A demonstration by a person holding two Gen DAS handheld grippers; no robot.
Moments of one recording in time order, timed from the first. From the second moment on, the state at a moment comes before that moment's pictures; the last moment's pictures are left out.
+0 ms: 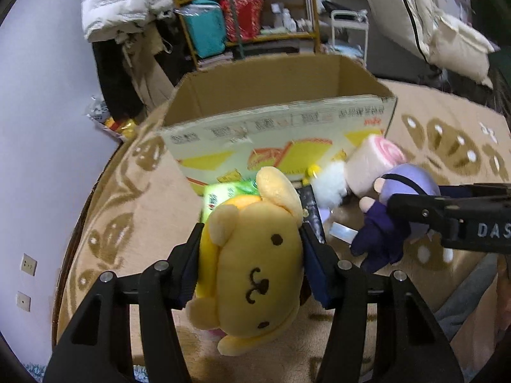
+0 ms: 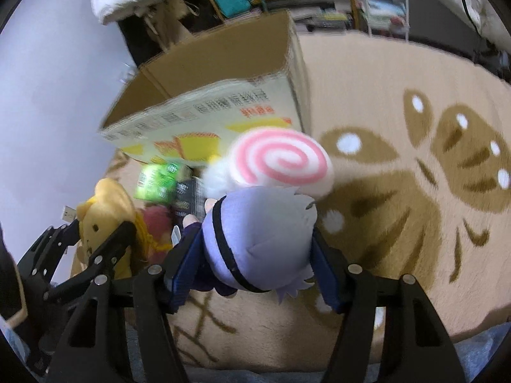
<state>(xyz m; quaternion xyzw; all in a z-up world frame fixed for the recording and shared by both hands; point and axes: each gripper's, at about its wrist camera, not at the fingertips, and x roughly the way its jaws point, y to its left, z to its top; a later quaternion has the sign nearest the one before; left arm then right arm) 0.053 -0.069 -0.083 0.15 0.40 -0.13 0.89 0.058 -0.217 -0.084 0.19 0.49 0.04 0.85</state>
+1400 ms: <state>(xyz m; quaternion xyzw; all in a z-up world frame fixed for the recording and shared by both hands) 0.093 -0.045 0.028 0.10 0.22 -0.10 0.96 0.044 -0.232 0.045 0.09 0.22 0.01 0.97</state>
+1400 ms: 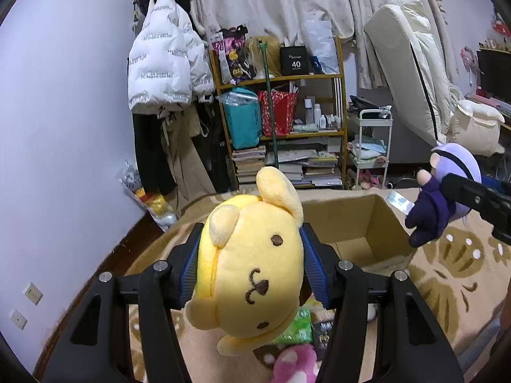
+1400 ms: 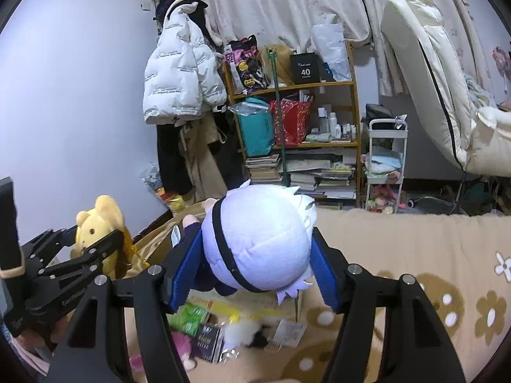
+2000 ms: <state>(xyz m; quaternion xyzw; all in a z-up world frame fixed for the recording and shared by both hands) 0.160 -0.055 0.007 0.08 0.24 -0.10 0.96 0.118 -0.236 0.025 0.07 0.24 -0.02 0.97</state>
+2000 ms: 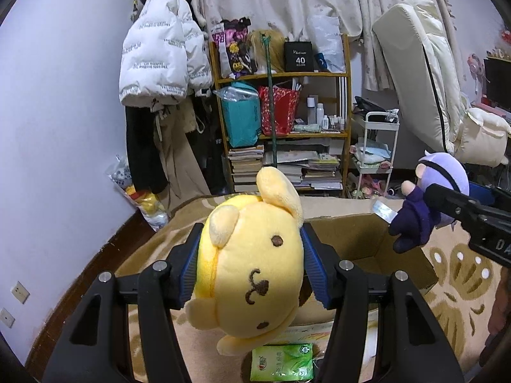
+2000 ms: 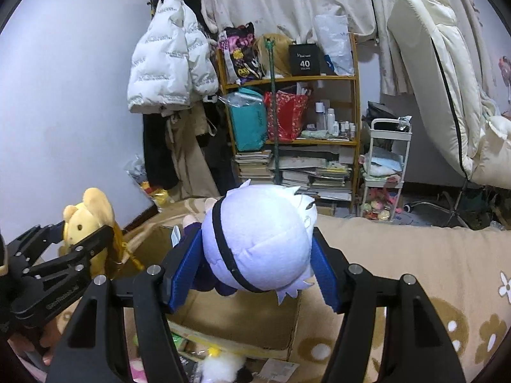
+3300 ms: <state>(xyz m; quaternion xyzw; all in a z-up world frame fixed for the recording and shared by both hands) 0.188 -0.061 -0.042 0.07 0.30 -0.14 0.94 0.134 -0.239 -0.038 0.07 0.32 0.00 0.94</state>
